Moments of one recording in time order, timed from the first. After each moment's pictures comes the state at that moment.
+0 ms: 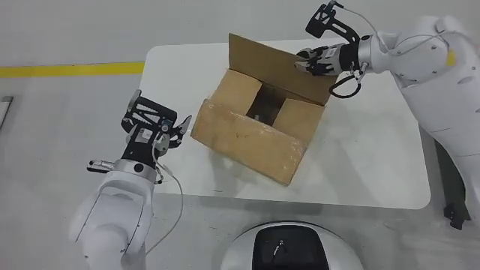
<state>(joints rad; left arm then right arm) 1.23 -1.29 -1.55 -2.31 1.73 -0.45 -0.73 -0.36 -1.12 1.07 -1.23 -0.39 -0.54 1.06</state>
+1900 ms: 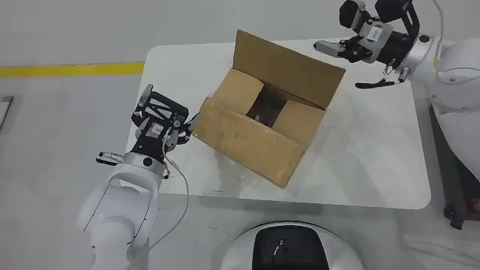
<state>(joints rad) 1.18 -1.26 -1.50 -2.28 1.72 -0.45 -0.73 -0.69 -0.99 1.31 -1.62 -0.58 -0.55 0.47</state>
